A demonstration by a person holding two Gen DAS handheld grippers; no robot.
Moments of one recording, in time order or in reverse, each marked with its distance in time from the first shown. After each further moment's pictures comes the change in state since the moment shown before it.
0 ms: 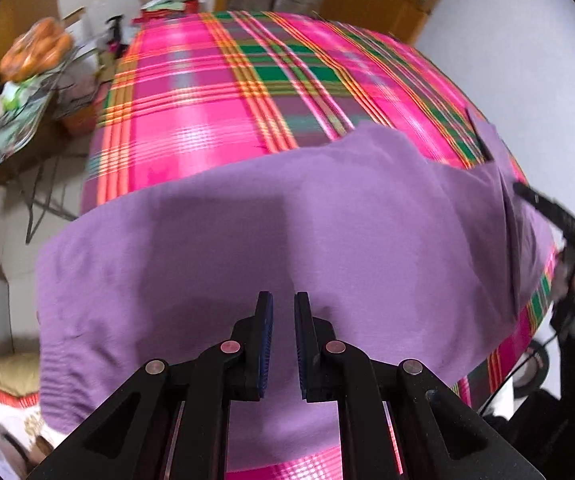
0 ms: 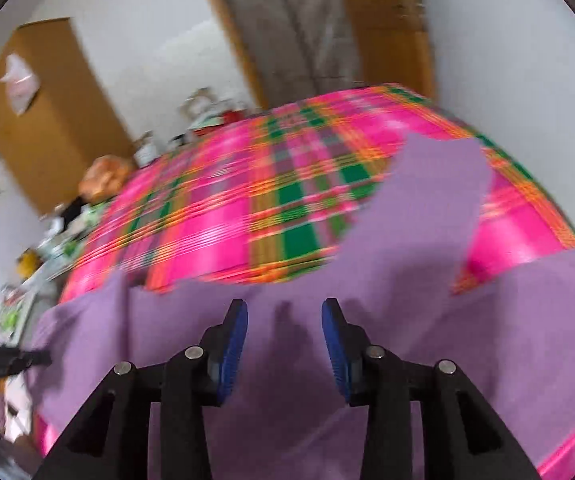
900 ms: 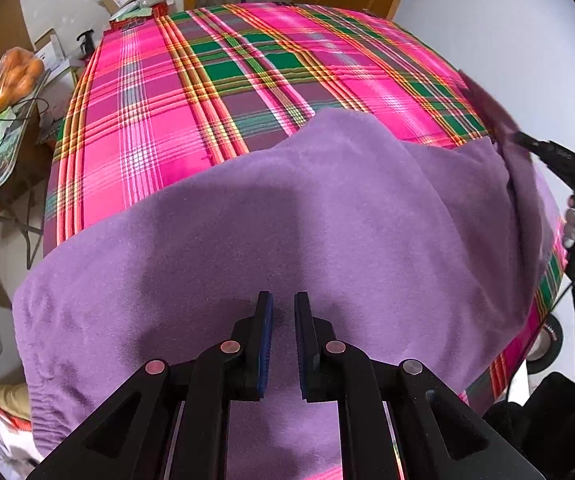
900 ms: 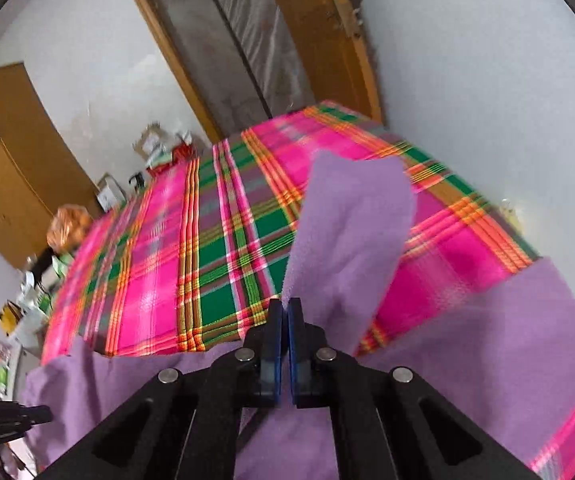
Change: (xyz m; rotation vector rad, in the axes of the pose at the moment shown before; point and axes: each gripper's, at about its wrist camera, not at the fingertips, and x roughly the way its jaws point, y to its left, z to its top) left arm 0.019 -0.021 0.017 0.109 0.036 0.016; right arm -0.021 -0.057 0.027 0.141 -0.082 -0.078
